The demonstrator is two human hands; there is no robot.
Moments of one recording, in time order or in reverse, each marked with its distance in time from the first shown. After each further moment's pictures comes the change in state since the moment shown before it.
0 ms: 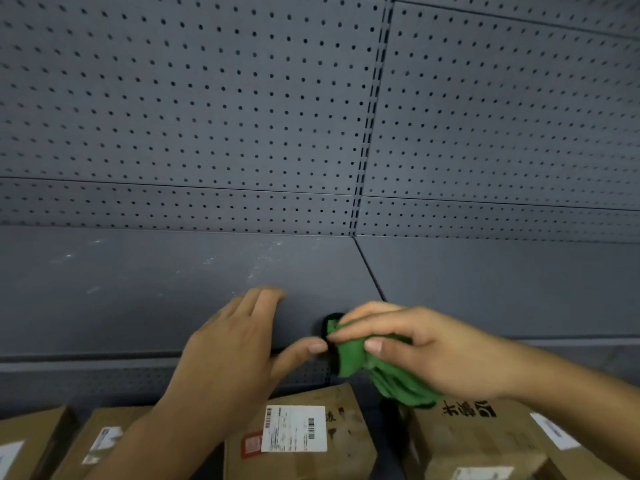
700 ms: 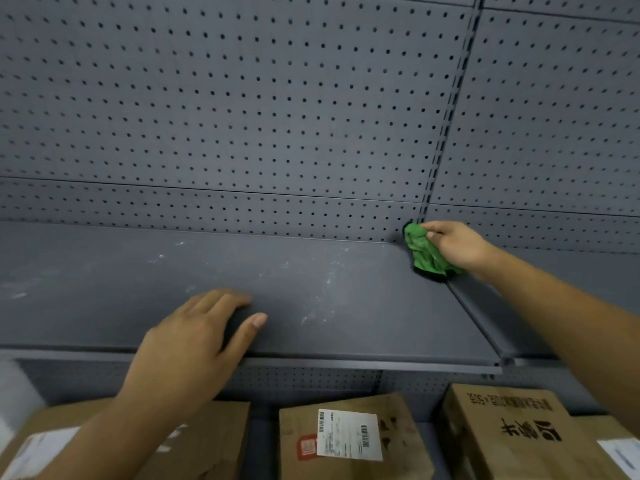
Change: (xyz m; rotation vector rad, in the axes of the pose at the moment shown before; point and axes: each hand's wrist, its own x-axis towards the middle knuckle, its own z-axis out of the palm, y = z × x) left_hand -0.034 -0.134 -0.044 0.010 -0.019 -0.185; right_hand 0.155 0.062 -0.054 0.022 0.504 0.479
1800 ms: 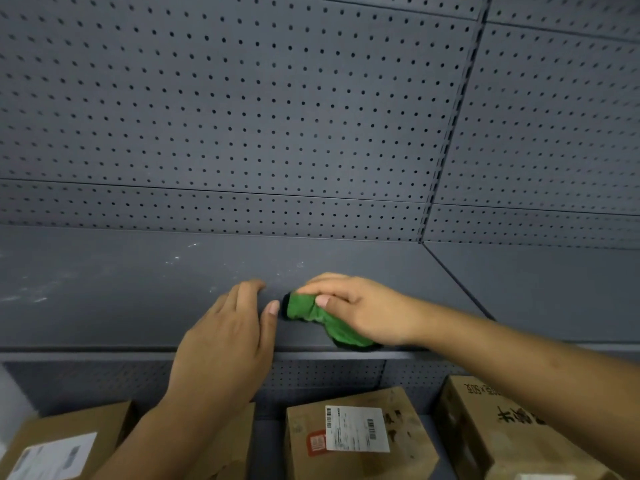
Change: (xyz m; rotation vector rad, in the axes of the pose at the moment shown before) left_hand -0.003 0.003 0.000 -0.071 0.056 -0.037; right_hand -0.114 -0.104 0.120 -0.187 -0.455 -0.578
